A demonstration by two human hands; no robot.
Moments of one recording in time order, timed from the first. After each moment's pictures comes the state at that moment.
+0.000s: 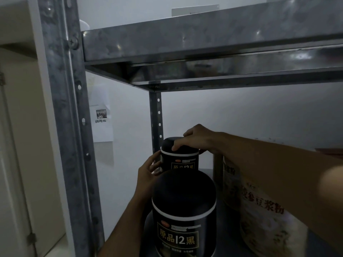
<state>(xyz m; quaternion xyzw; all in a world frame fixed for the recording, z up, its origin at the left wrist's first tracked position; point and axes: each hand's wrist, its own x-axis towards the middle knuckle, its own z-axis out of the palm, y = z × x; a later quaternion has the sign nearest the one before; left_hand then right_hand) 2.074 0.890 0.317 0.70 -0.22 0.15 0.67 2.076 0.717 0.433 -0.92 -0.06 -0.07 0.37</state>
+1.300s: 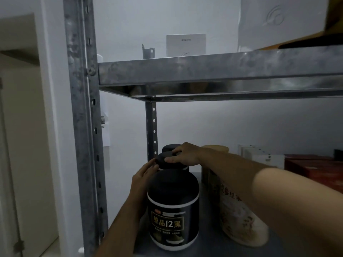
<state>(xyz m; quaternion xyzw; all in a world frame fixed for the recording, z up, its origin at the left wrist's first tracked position) 2.032 0.889 0.327 0.64 -0.14 0.09 0.75 2.033 0.726 0.423 -0.97 -0.12 -0.05 0.22</state>
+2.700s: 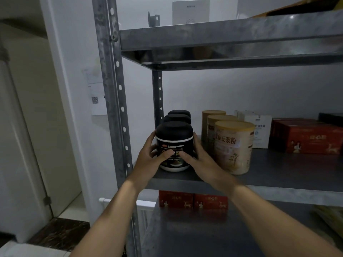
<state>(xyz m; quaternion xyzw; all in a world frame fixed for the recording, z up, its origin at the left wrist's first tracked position) 1.942 0.920 0.282 0.69 -0.25 0.09 0.67 1.905 0.737 0.287 -0.81 -0.17 -0.13 0.55</state>
